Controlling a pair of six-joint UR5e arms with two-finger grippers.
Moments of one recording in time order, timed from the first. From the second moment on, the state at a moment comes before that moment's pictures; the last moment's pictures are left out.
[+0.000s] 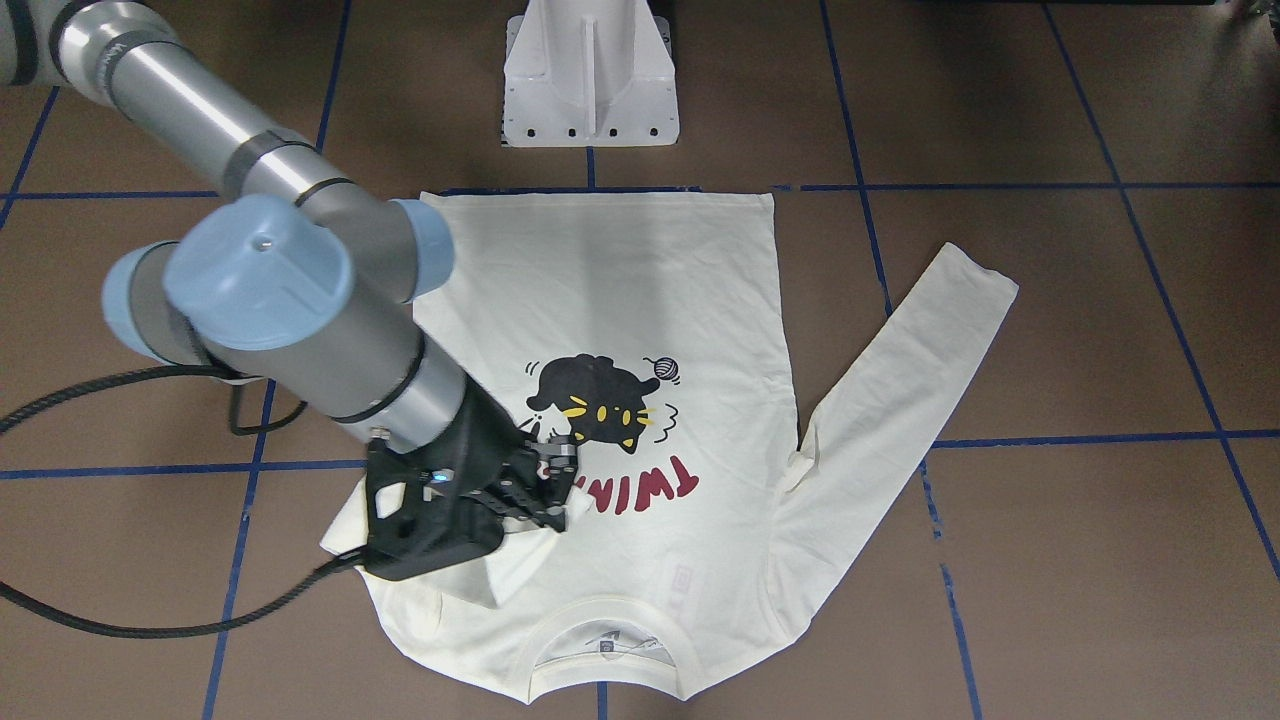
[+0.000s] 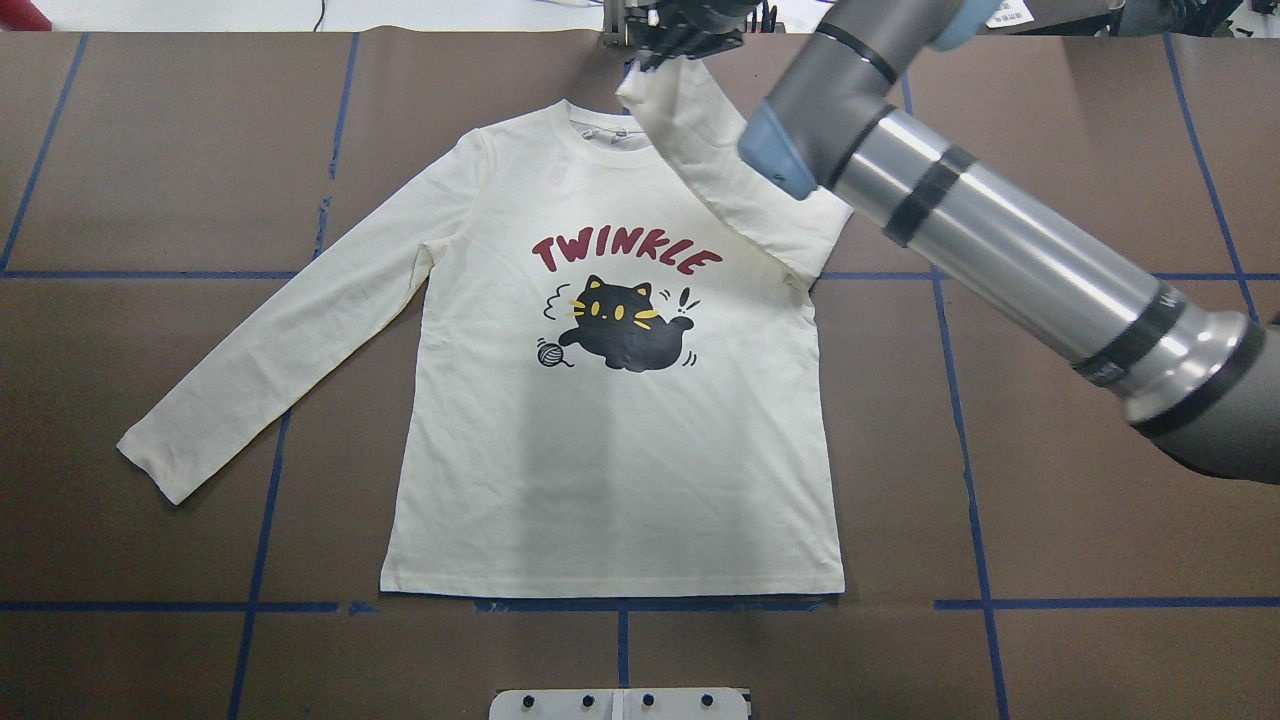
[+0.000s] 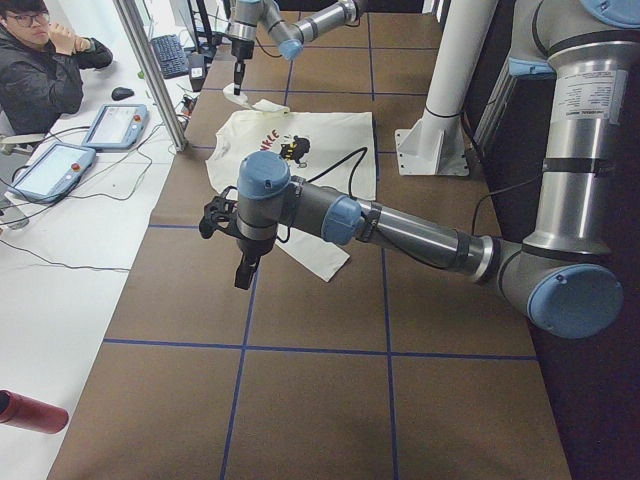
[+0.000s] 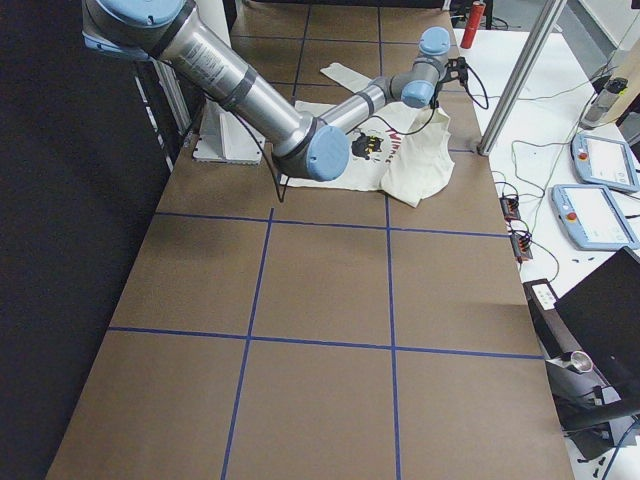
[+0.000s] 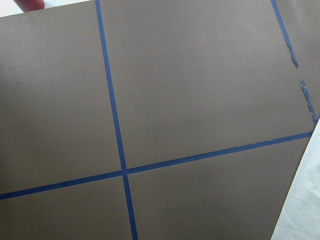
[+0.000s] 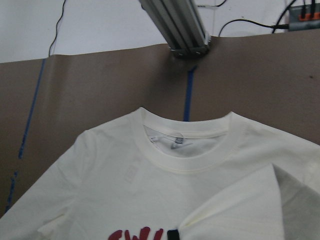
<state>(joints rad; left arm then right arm) -1.58 -1.61 -1.83 -1.62 -2.38 -0.05 0.89 -0.49 1.03 -0.97 2.17 1.08</state>
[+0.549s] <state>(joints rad) -1.57 -1.61 -1.82 -1.62 -2.38 -0.05 0.63 -0.38 0.90 -0.93 1.92 1.08</state>
